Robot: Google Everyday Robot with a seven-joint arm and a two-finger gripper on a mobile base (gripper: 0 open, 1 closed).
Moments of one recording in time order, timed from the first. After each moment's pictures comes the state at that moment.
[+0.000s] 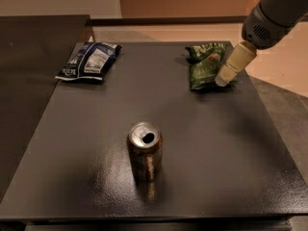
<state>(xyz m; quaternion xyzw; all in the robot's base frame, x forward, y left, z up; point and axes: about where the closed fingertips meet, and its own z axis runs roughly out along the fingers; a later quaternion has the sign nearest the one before) 0.578 -0.219 0.929 -0.44 0.88 0.01 0.20</state>
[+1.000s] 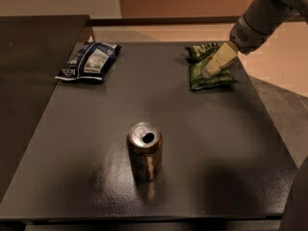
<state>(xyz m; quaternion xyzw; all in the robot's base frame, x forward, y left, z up) 0.648 -0.222 0.871 -0.33 0.93 0.07 0.17</state>
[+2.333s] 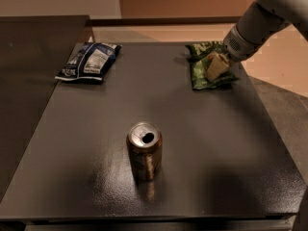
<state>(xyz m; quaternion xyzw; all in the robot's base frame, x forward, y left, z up) 0.641 -0.204 0.849 -0.33 0.93 0.08 0.17</state>
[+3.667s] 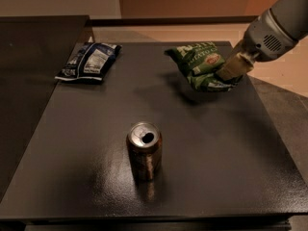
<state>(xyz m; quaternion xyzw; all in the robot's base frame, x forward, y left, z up) 0.535 -0.173 0.928 -0.51 0.81 0.15 0.23</state>
